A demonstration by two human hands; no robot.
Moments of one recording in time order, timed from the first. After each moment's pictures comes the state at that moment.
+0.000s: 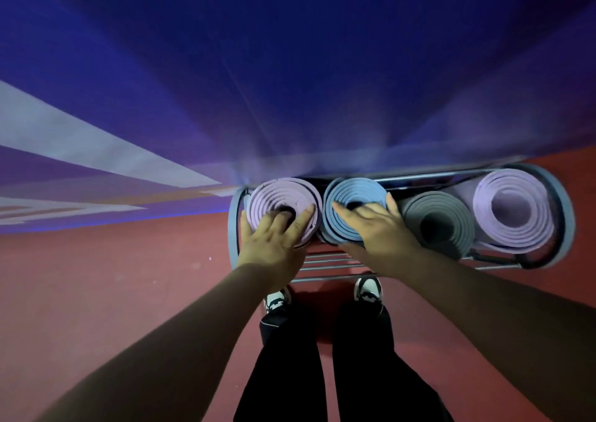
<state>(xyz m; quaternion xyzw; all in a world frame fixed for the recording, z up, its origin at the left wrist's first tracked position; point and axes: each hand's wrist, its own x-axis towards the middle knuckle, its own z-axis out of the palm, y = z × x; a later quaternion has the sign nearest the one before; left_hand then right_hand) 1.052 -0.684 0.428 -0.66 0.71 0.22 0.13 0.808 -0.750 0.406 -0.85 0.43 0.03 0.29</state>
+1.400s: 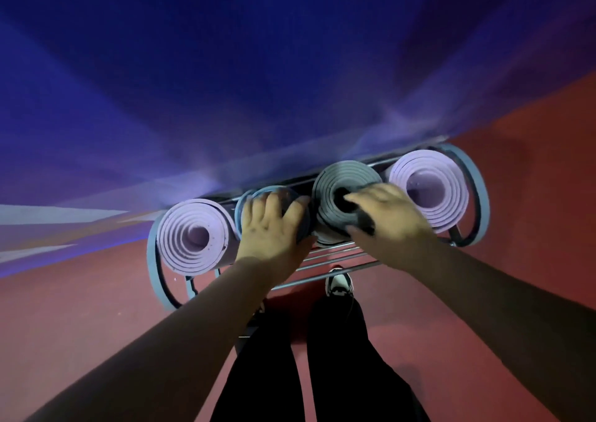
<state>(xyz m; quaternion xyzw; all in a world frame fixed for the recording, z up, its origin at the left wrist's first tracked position) 0.928 -0.740 0.428 -0.62 0.77 0.17 0.01 0.688 -0.768 0.440 -0.80 0.55 -0.08 0.24</state>
